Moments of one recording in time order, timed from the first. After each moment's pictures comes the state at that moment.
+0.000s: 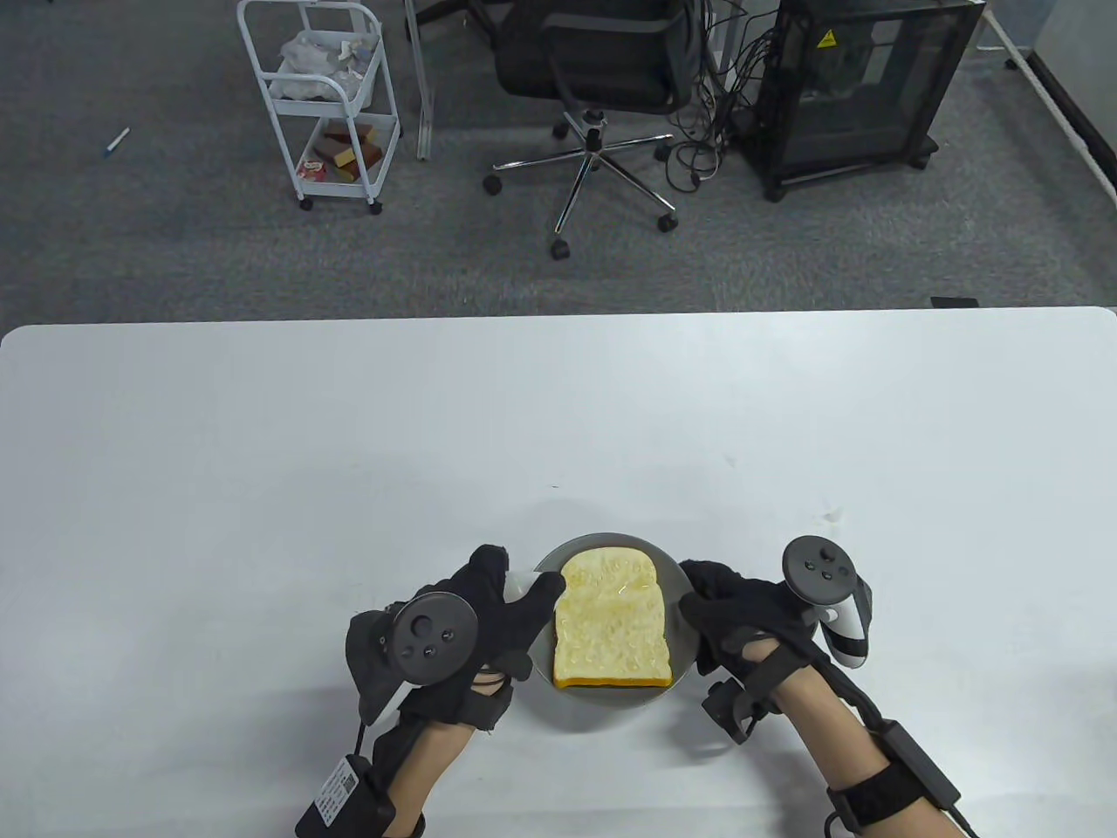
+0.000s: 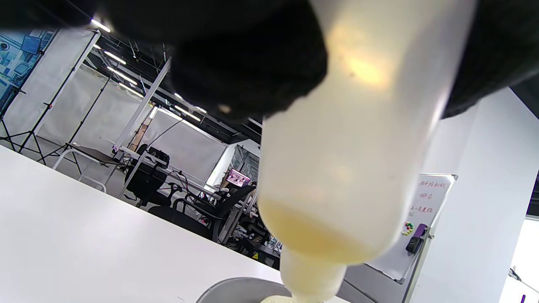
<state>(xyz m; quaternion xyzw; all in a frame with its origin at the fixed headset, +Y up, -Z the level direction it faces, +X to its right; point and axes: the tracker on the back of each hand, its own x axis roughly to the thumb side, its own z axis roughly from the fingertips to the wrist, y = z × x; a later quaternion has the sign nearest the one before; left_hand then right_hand) -0.147 -0.654 -0.233 0.16 -0.10 0.26 0.95 0.191 -0.764 -0.286 0.03 0.16 0.81 0.56</state>
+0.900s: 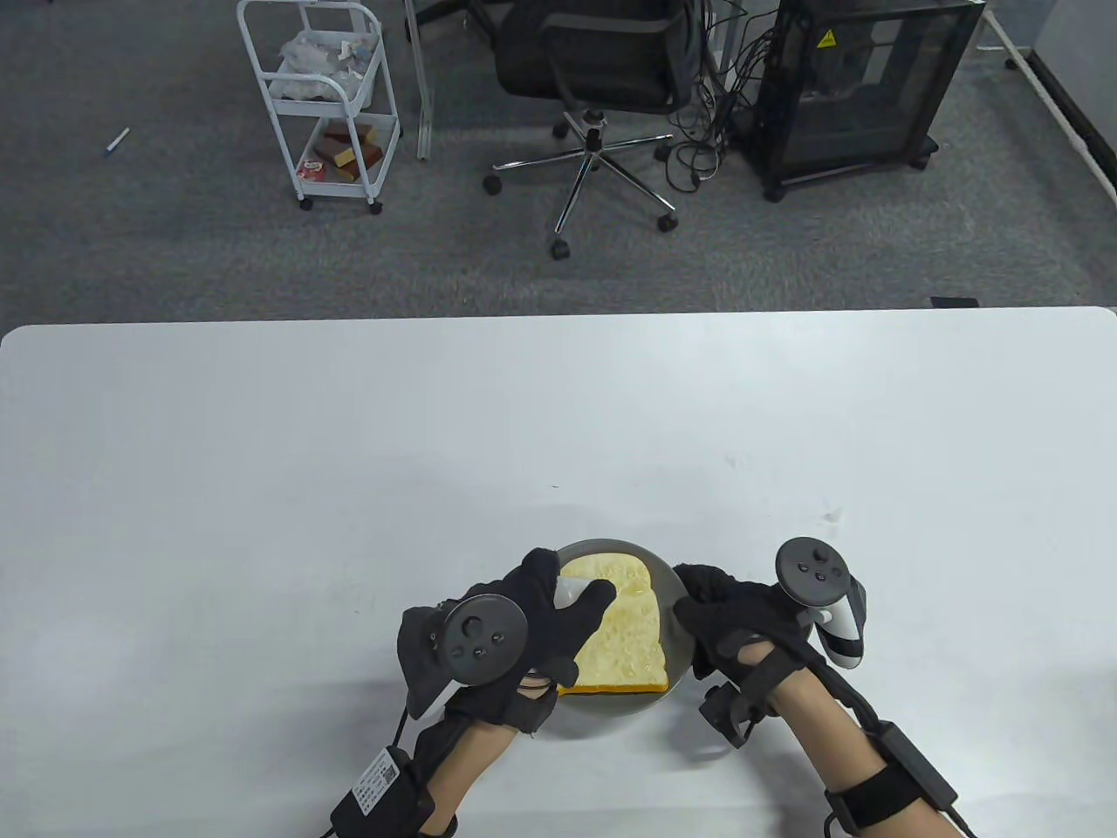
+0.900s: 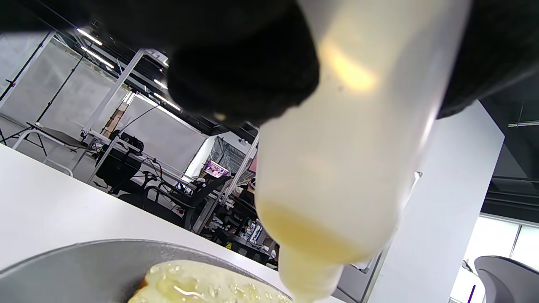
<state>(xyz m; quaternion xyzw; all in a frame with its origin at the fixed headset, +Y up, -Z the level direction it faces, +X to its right) -0.106 -0.660 -0.237 0.15 -0.14 0.28 0.94 0.186 -0.767 -0.285 0.04 0.16 0.81 0.56</state>
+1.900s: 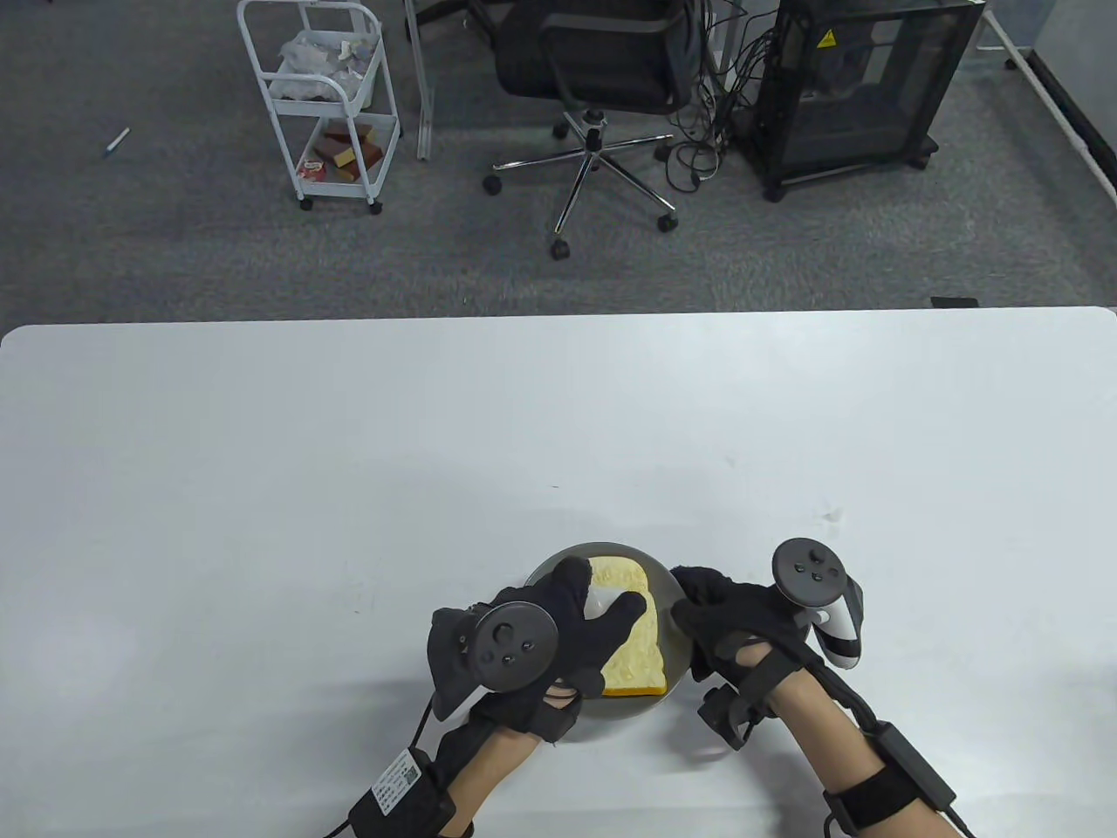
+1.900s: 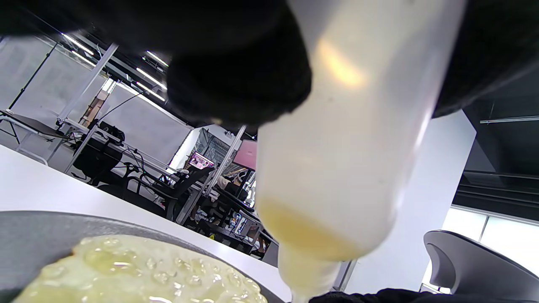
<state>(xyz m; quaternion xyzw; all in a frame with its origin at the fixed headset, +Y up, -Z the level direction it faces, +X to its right) -0.087 -0.660 -0.232 0.14 -0.17 0.29 0.93 0.183 -0.769 -0.284 0.04 0.17 0.81 0.55</state>
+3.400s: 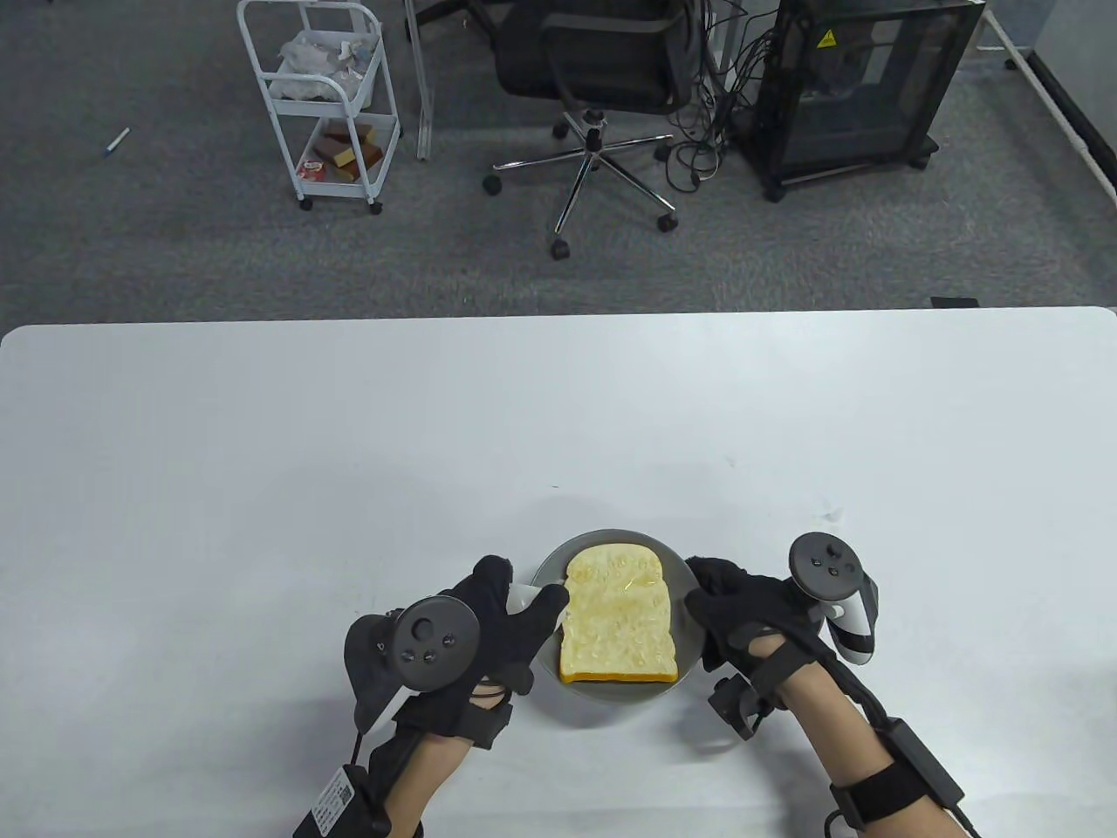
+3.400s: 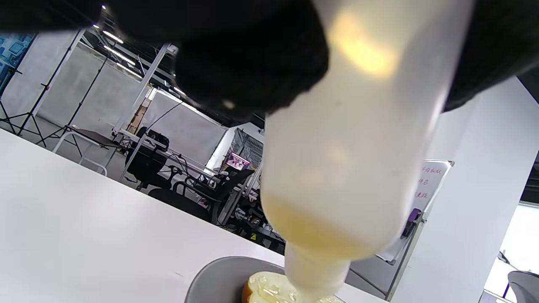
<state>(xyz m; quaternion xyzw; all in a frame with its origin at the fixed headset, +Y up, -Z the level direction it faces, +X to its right) -0.143 -0.647 -0.225 0.12 -0.11 0.27 0.95 0.199 -0.767 -0.290 0.02 0.16 0.81 0.56</state>
